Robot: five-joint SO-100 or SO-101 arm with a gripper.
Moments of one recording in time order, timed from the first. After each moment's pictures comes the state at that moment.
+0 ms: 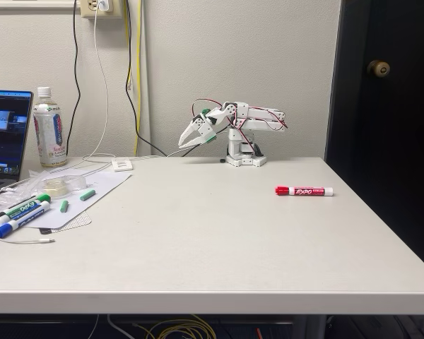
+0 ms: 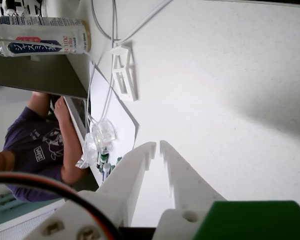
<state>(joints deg) 77.5 189.6 179.7 43.1 3.7</state>
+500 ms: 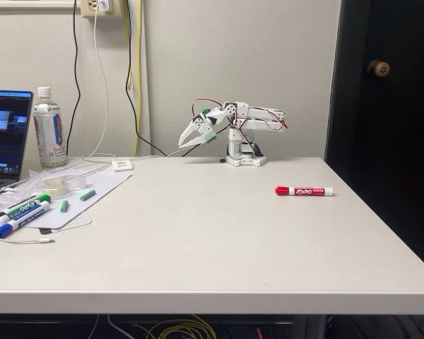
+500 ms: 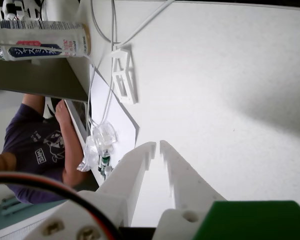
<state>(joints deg) 78.7 189.6 179.7 43.1 4.5</state>
